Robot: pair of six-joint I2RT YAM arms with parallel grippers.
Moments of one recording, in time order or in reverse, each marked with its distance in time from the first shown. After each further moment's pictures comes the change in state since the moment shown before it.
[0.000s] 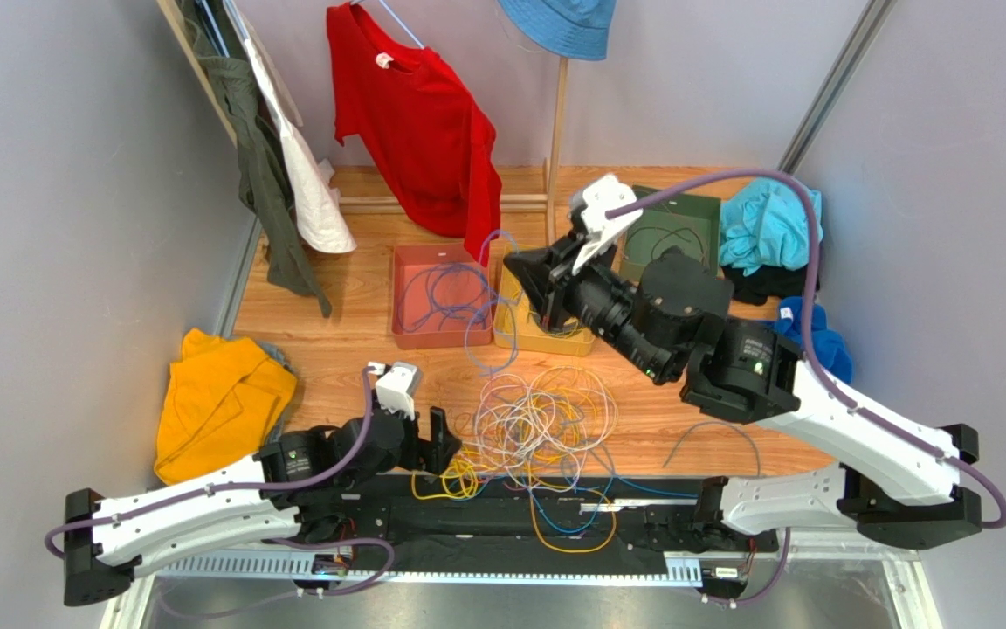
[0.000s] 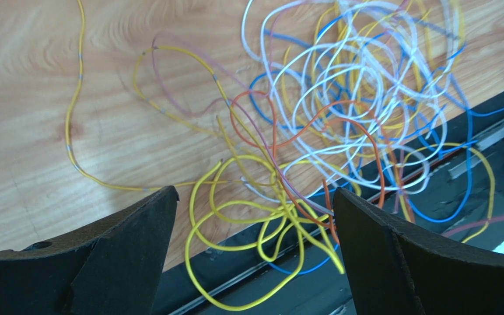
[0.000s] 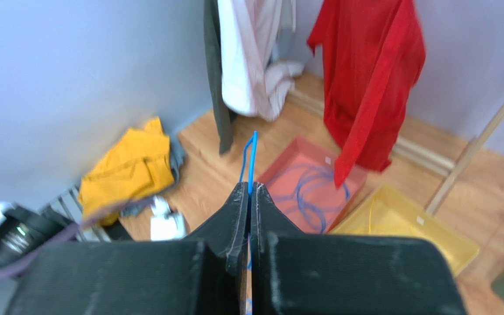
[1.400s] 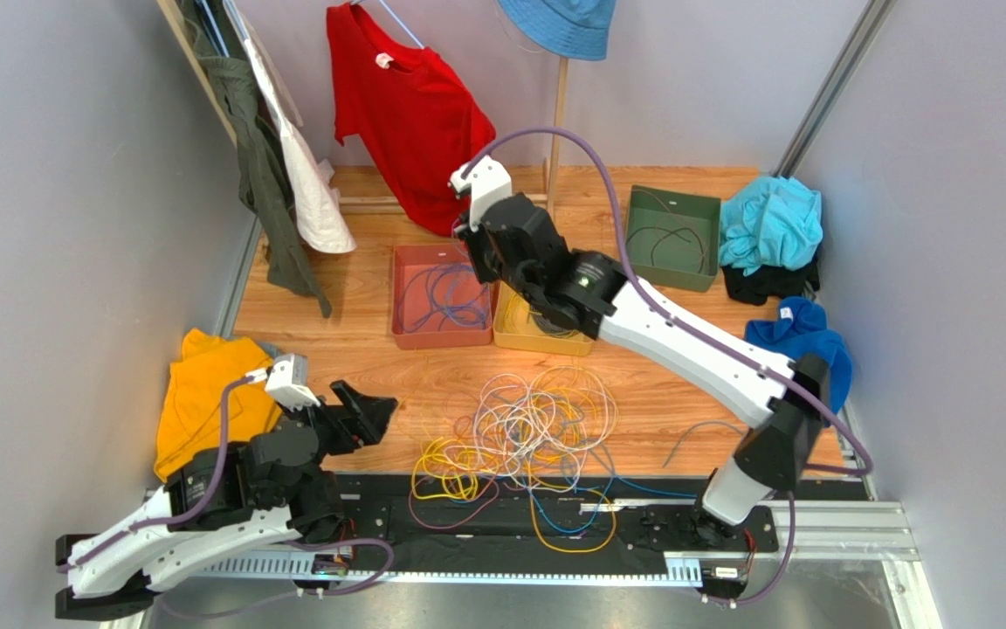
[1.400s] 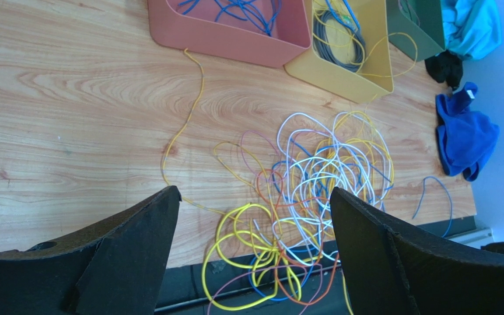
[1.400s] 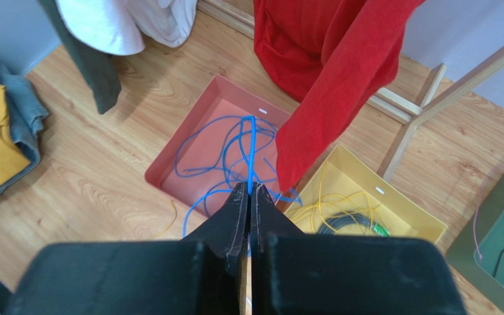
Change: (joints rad) left arm -0.001 -0.408 0.186 -0.442 -0.329 -0.294; right arm -0.258 0.473 0.145 -0.020 -0.076 -0.046
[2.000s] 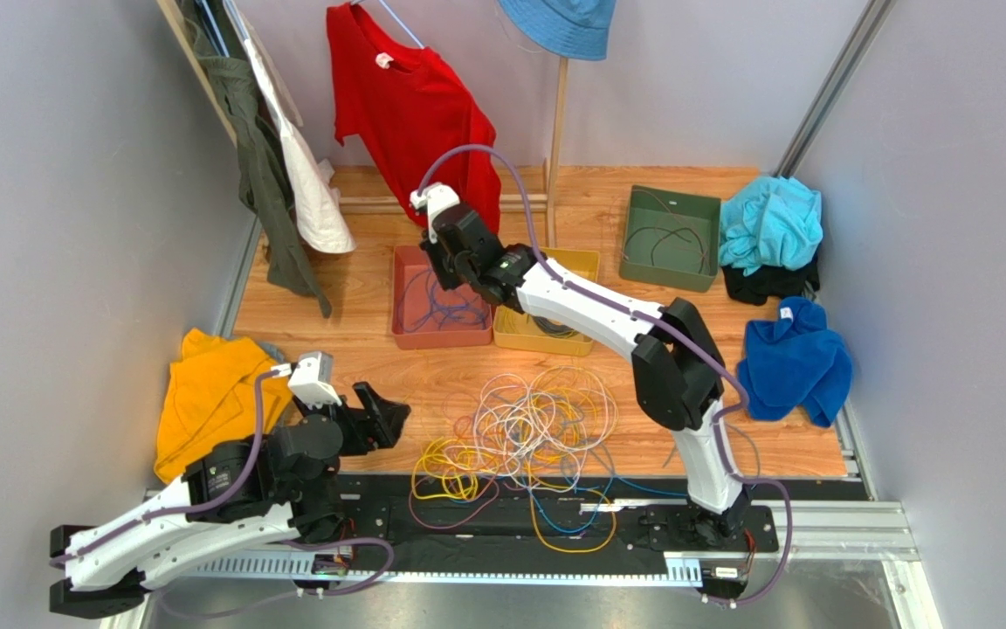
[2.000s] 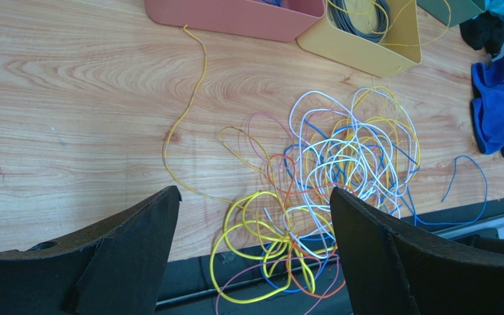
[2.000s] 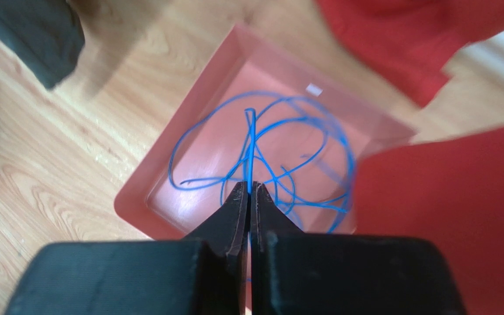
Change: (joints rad) left arm 0.000 0.107 -0.026 0.034 0.045 0.020; right arm -0.089 0.460 0.177 0.109 -0.180 0.046
